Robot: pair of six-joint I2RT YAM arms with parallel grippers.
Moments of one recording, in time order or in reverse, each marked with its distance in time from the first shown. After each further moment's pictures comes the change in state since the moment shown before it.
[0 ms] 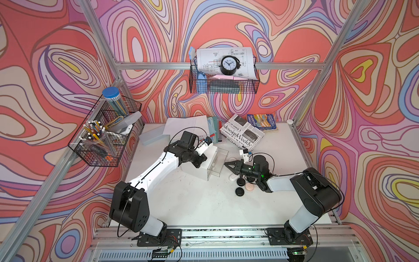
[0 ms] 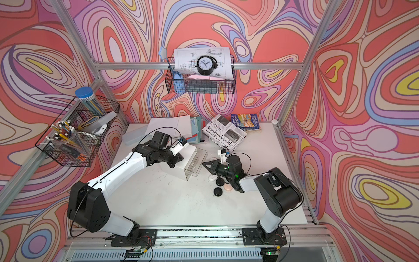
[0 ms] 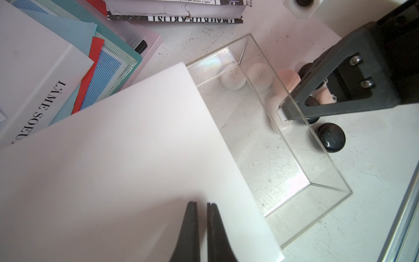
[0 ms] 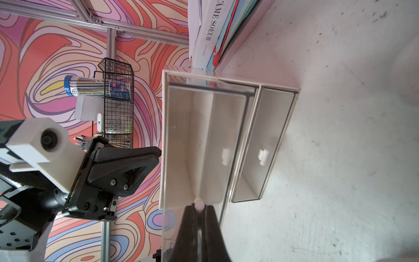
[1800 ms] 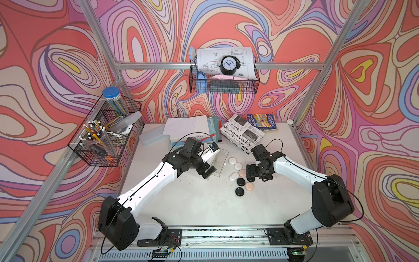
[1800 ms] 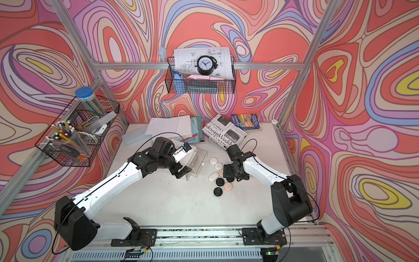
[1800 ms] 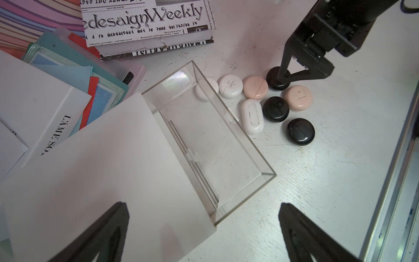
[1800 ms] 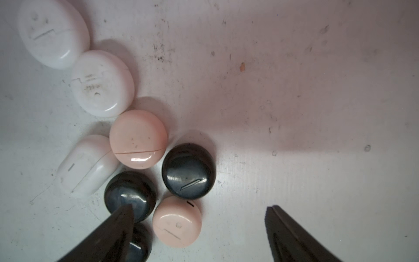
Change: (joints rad) left arm -0.158 -0.168 -0.064 0.013 -0.093 -0.003; right arm -0.069 -0.116 0.458 -1.658 0.649 -0.752
